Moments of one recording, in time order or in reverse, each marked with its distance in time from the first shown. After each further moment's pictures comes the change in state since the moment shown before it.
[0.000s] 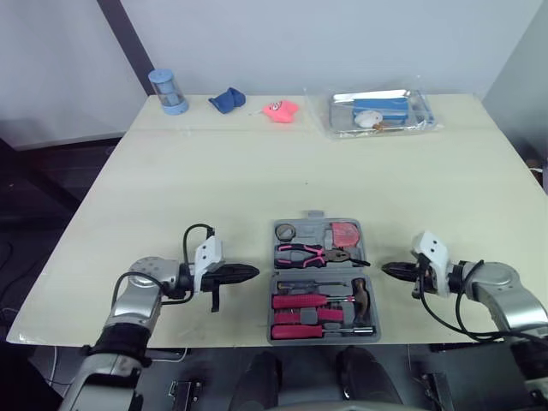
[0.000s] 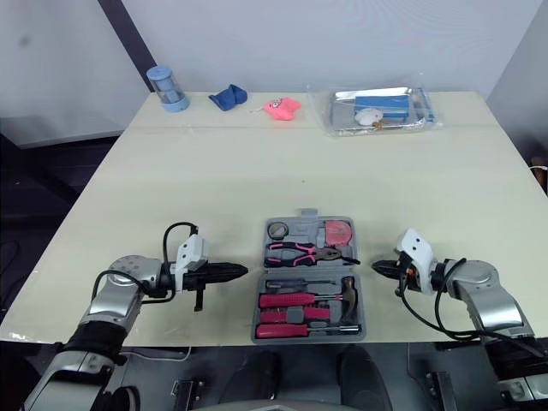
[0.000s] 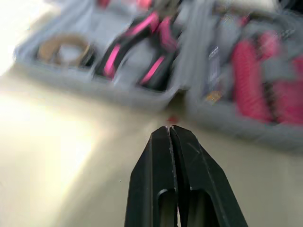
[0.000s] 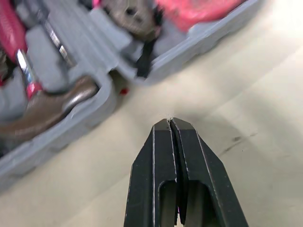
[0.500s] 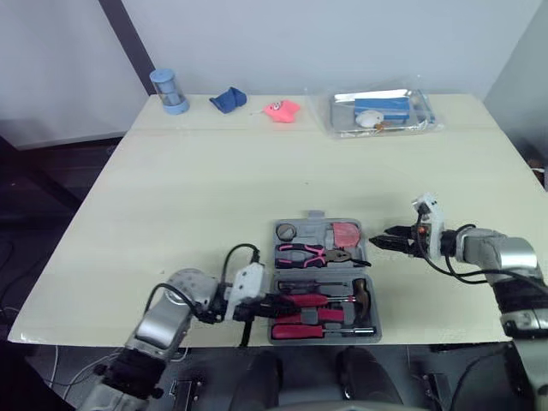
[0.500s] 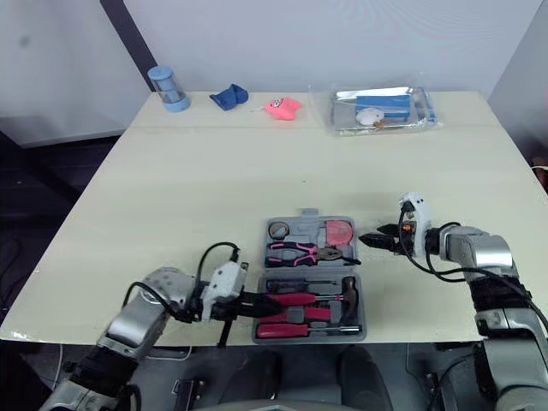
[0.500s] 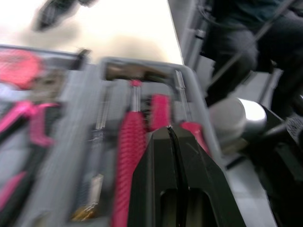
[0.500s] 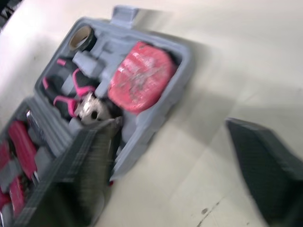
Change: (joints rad) left arm 0.095 -0.037 -0.250 -0.365 0.055 0.147 0.054; right arm -0.384 0.073 -0.001 0.362 0.135 0.412 0.012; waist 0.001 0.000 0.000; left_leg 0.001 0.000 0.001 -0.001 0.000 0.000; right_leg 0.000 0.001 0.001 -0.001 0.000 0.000
